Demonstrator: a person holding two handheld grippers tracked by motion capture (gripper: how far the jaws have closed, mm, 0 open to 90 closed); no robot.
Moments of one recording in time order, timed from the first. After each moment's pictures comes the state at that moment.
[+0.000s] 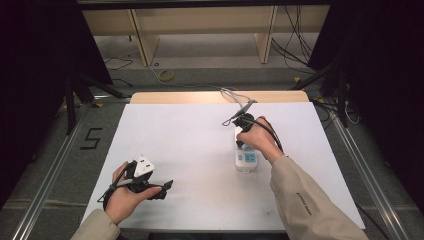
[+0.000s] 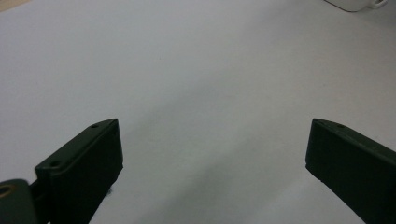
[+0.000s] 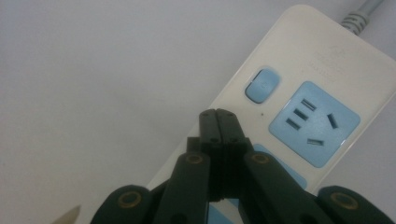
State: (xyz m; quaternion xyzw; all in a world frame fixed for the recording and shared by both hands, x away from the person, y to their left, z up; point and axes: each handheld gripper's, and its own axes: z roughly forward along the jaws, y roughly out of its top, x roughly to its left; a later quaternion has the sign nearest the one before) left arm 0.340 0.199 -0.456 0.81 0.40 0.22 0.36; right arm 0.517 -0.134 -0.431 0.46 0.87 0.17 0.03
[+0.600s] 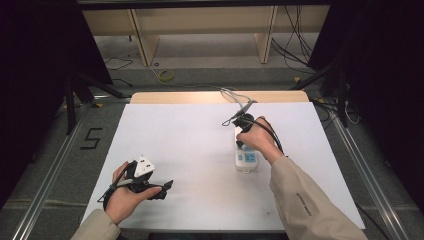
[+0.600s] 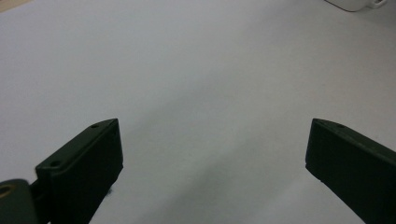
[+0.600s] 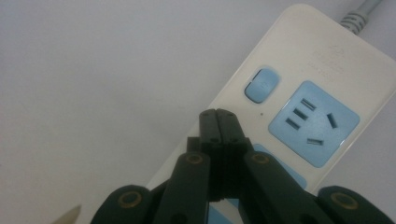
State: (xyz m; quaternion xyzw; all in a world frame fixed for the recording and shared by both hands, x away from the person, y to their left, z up) left arm 0.340 0.199 -0.456 0.81 0.40 0.22 0.36; right arm 0.517 -0.133 -0.432 0.46 0.87 0.16 0.03
